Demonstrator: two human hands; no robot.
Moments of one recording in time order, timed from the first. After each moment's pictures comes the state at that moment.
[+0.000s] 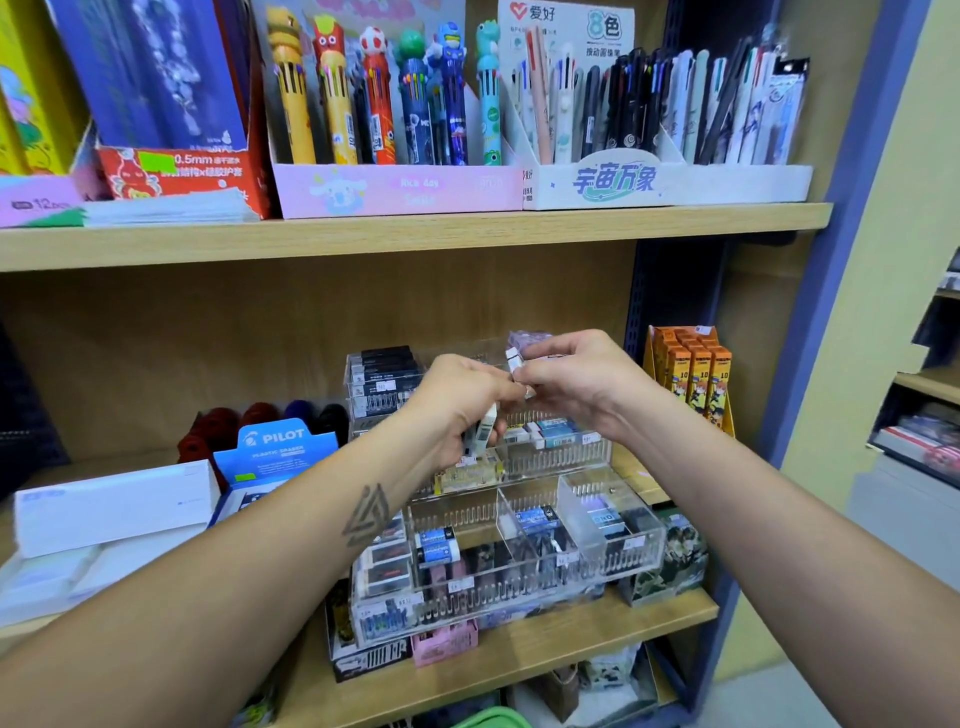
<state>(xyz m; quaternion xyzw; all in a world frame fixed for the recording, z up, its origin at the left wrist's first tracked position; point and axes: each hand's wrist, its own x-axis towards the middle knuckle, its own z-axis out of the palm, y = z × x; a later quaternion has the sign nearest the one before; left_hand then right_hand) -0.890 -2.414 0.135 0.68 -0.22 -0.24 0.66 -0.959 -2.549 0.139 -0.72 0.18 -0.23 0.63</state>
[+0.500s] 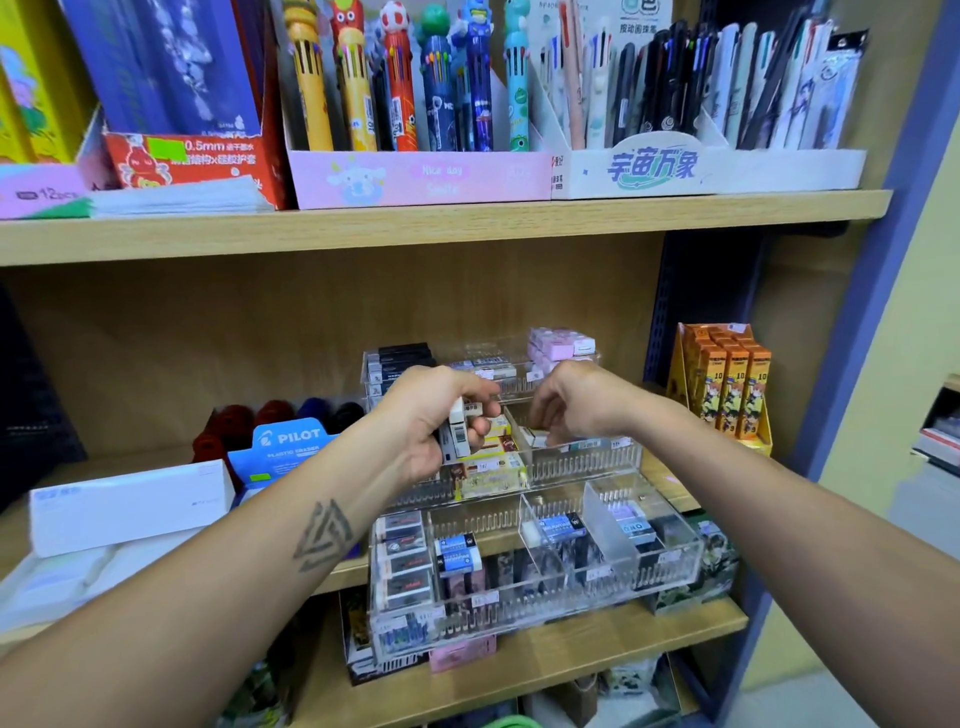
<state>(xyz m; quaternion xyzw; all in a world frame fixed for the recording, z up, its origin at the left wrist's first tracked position) -0.859 -2.384 0.129 0.62 -0.16 -0.30 0.71 -0.918 -2.576 0.119 -0.98 0.09 -0.03 0.16</state>
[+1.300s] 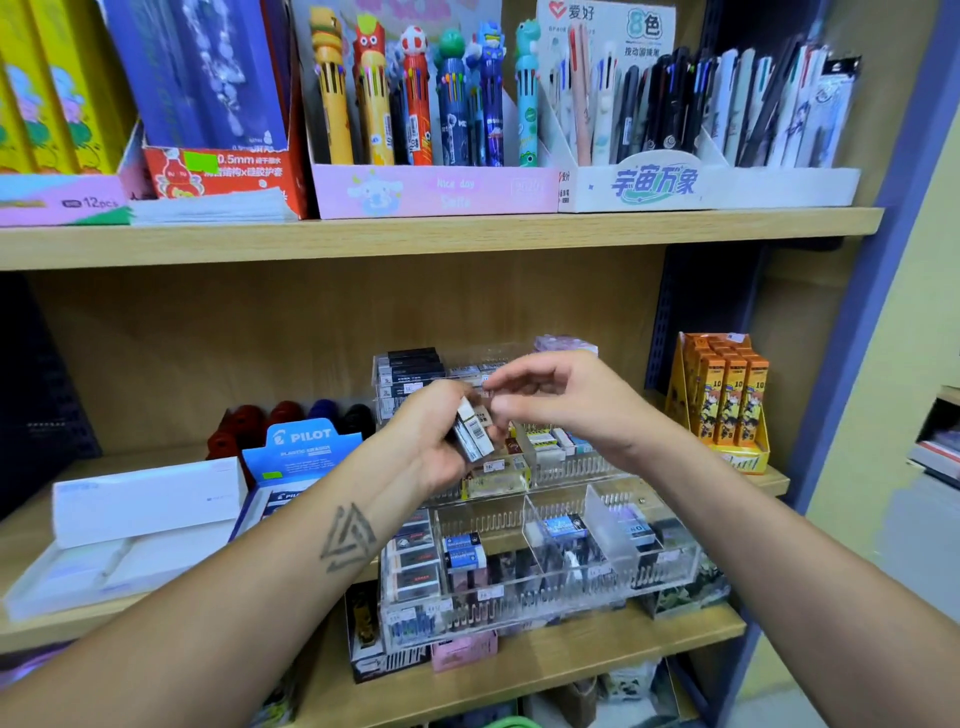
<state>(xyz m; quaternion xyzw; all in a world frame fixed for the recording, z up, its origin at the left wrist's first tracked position) -0.872 -2.383 0.127 0.51 -0.08 -0.37 0.77 -0.966 -2.517 0.135 -0.84 -0.06 -0.18 0.51</state>
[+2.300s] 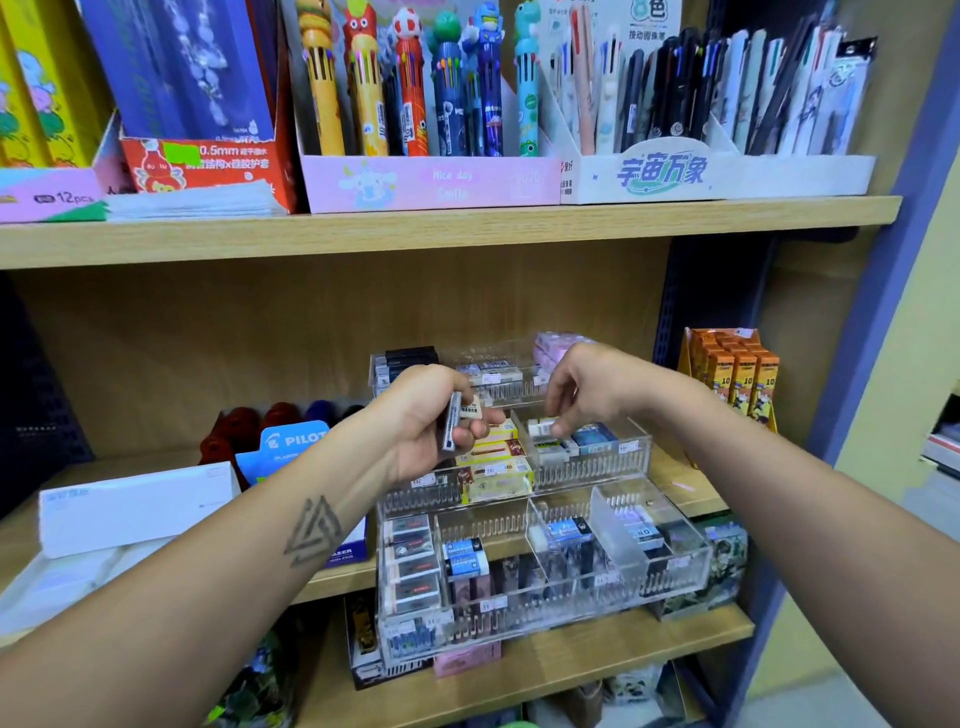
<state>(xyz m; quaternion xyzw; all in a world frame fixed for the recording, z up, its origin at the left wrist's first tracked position) -0.850 -2.375 0.133 0.64 -0.14 -0.31 0.69 -0.922 -2.578 0.145 -0.99 0.08 -0.04 0.13</state>
